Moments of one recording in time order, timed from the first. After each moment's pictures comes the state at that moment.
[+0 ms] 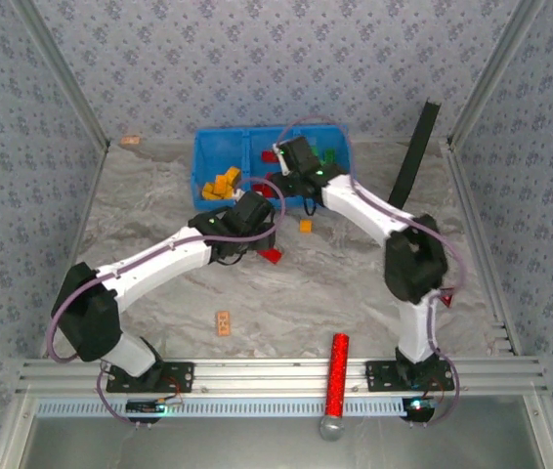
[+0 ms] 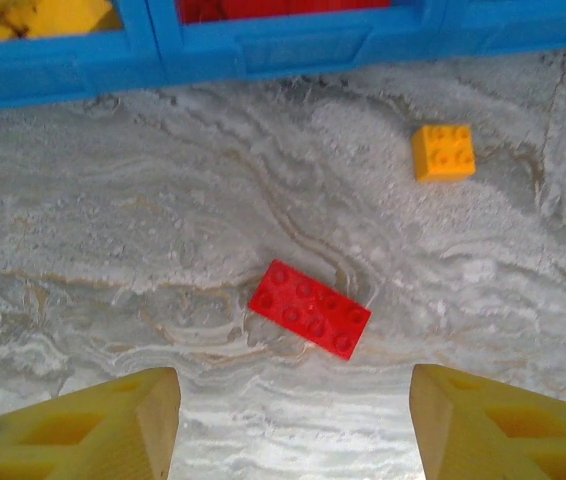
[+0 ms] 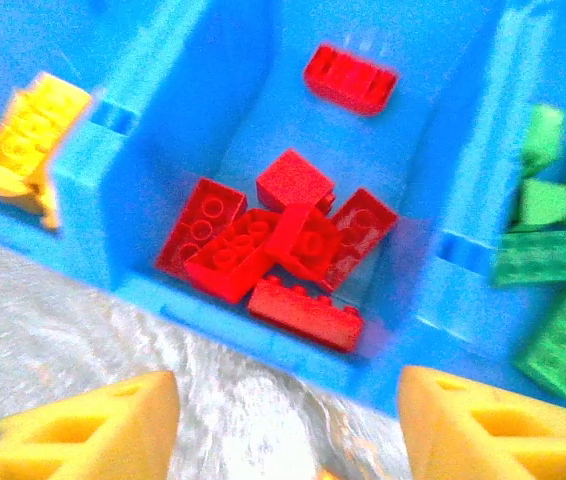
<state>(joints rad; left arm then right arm) -0.82 1.53 1.22 -0.63 -0.29 -0.63 0.59 1.88 1.64 -0.51 0.14 0.09</state>
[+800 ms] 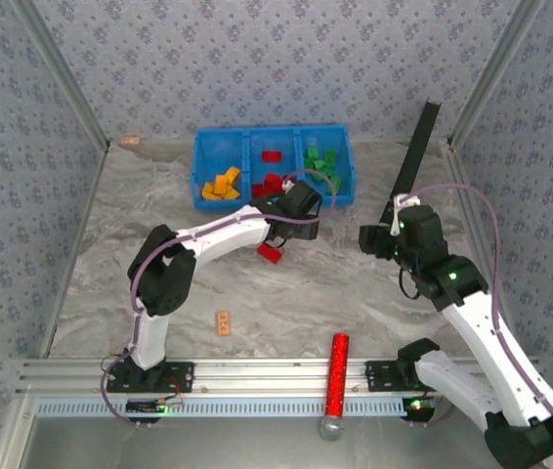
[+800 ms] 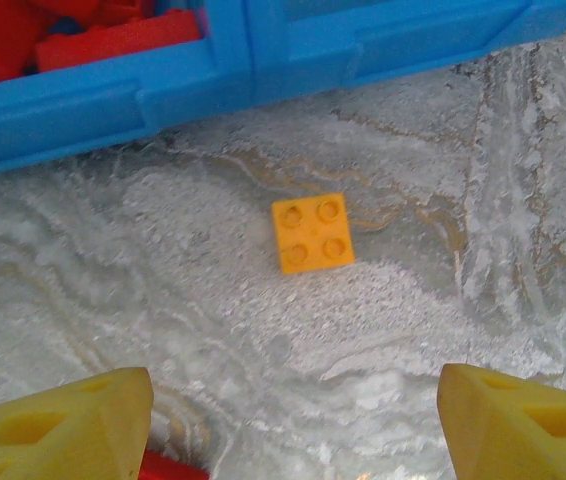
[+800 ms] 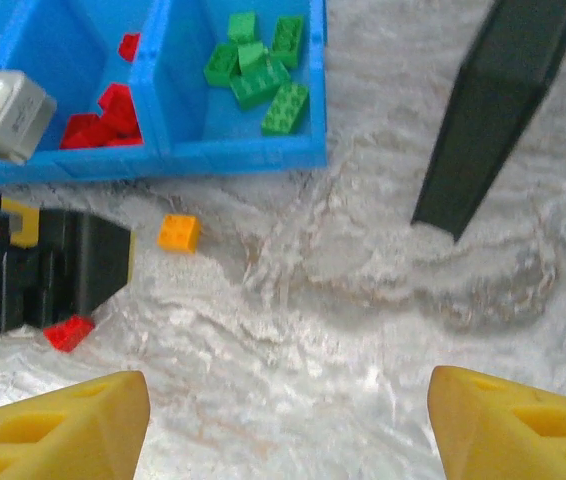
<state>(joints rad) -0.87 2.01 1.62 -0.59 -0.25 -0.59 0.39 0.80 0.91 -0.76 0.15 0.30</state>
